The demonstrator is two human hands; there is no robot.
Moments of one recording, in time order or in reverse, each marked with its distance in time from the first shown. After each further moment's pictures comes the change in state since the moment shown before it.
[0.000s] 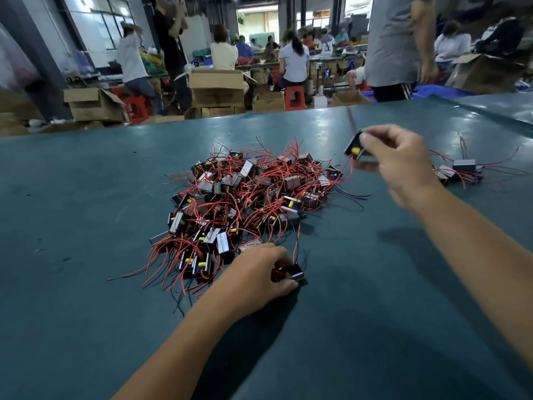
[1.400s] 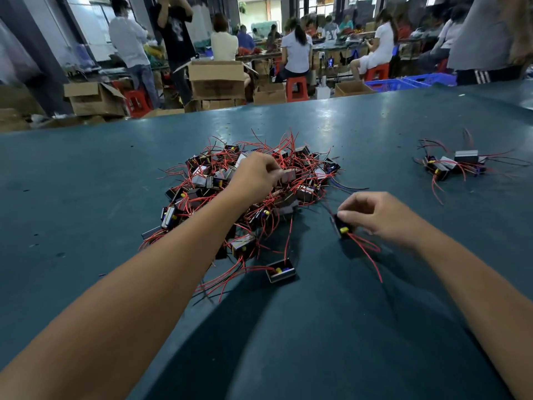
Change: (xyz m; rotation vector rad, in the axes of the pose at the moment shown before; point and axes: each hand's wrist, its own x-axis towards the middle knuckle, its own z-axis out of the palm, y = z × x) left_hand 0.133 -0.001 -0.056 -0.083 0.309 -0.181; right_hand -0.060 0.039 -0.031 -0.431 -0.536 0.205
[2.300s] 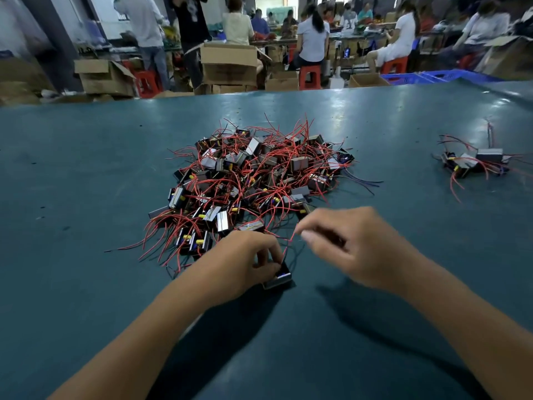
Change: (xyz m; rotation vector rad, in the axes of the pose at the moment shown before) left_hand -0.153 -0.037 -0.005 0.020 -0.323 0.167; right_hand -0.050 -0.058 0.061 -0.430 -0.045 -0.670
